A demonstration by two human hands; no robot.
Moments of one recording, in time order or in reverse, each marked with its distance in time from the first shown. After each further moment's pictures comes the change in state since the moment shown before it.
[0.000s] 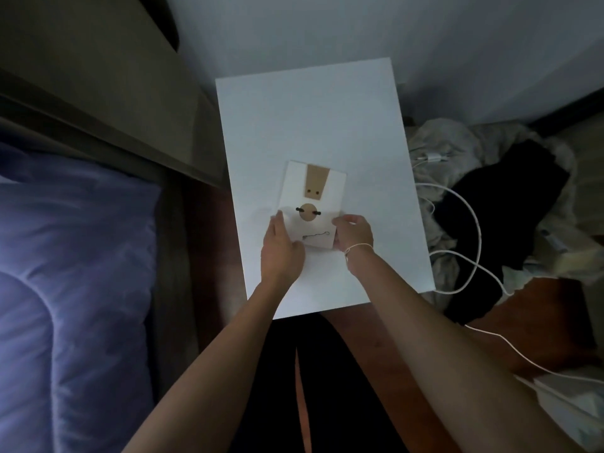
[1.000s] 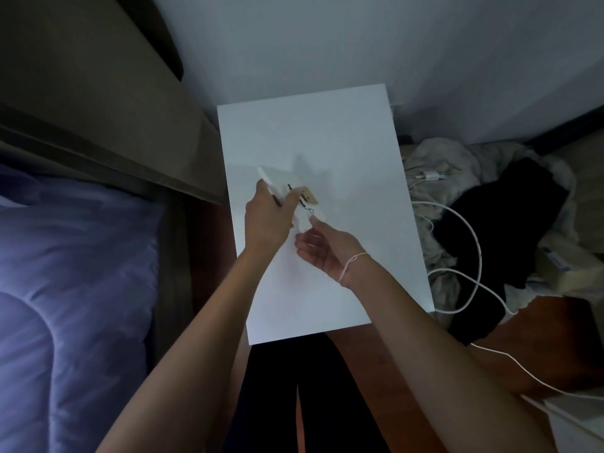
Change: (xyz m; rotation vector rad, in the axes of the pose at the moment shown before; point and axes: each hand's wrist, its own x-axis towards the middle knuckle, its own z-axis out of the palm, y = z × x) left_hand 0.041 0.080 -0.071 -0.248 0.130 0.052; right_hand -0.051 -0.052 -0.002 0.429 -0.540 0.171
